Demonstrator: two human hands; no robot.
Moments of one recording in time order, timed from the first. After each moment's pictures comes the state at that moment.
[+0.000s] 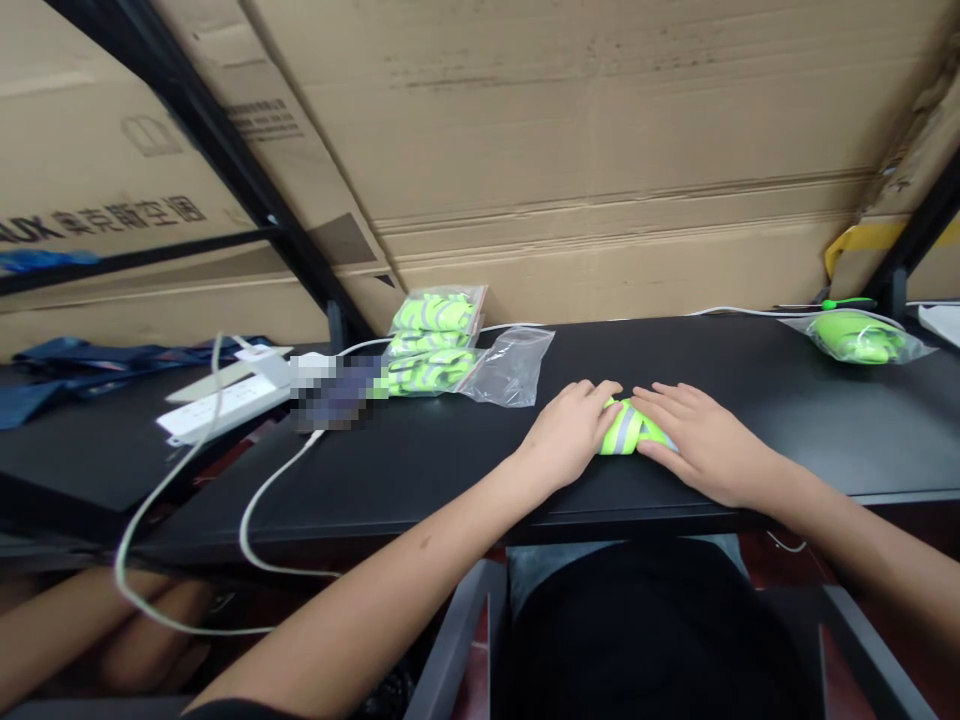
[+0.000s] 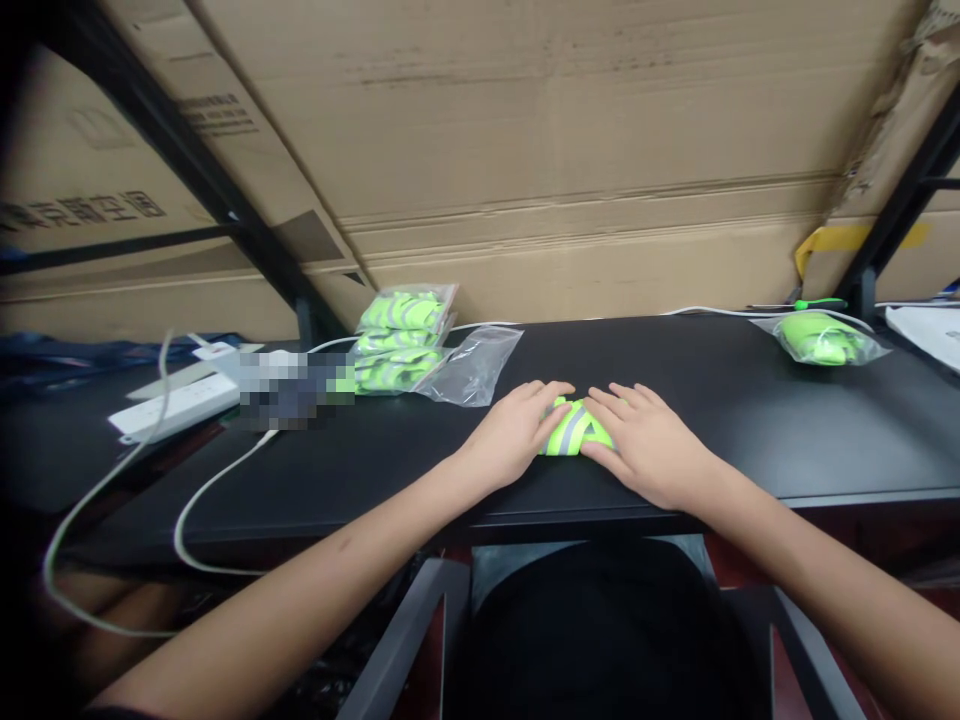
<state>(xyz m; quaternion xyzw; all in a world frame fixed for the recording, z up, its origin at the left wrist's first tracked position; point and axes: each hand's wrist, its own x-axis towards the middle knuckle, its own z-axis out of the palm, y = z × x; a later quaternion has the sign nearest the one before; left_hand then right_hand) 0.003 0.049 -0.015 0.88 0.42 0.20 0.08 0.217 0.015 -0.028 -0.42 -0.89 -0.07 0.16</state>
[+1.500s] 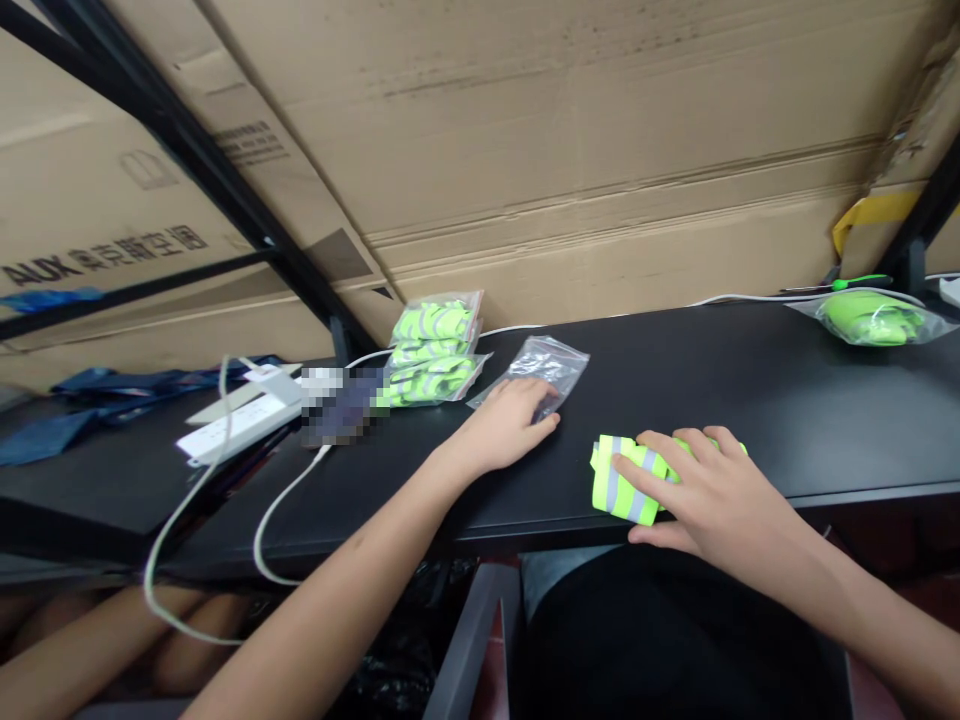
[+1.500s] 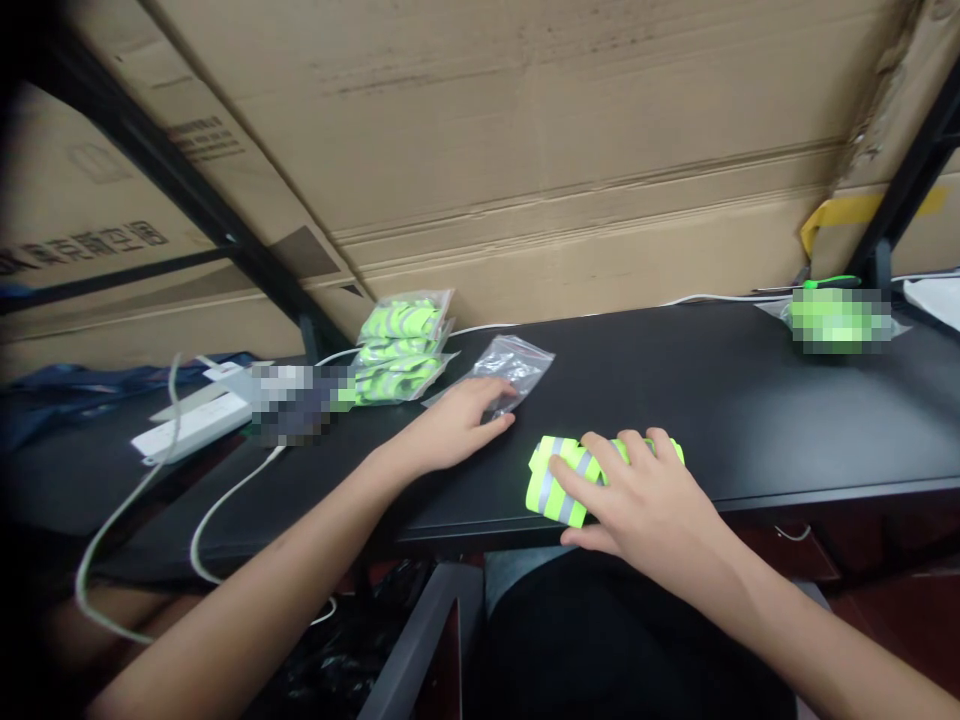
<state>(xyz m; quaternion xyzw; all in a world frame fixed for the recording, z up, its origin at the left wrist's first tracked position) -0.069 0.085 -0.006 0.89 0.44 0.09 0.07 0.194 -0.038 -0.038 -0.41 -0.87 -0.21 0.16</state>
